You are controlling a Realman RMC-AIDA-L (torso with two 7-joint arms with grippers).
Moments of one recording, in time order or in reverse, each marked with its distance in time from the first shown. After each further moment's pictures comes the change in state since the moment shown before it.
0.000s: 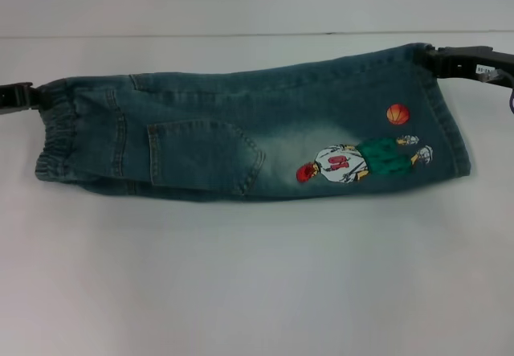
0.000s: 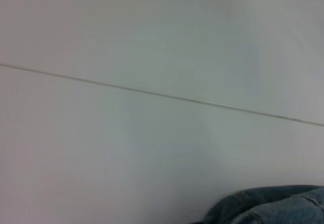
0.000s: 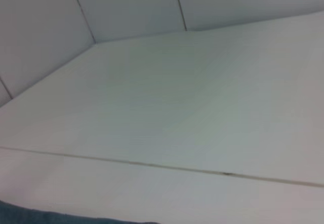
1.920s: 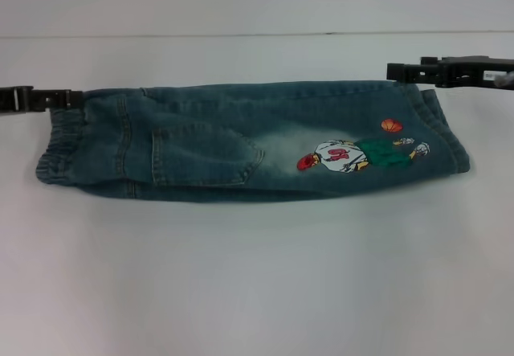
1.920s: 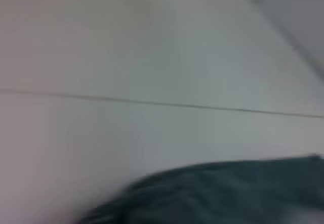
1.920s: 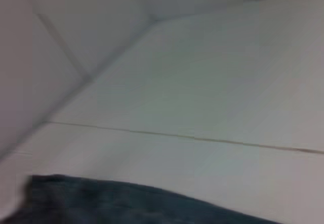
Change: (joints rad) left arm 0.064 0.016 0.038 0.093 -0.149 0.247 0.095; right arm -0.058 -0.053 -0.186 -0.106 0.052 -0.256 0.205
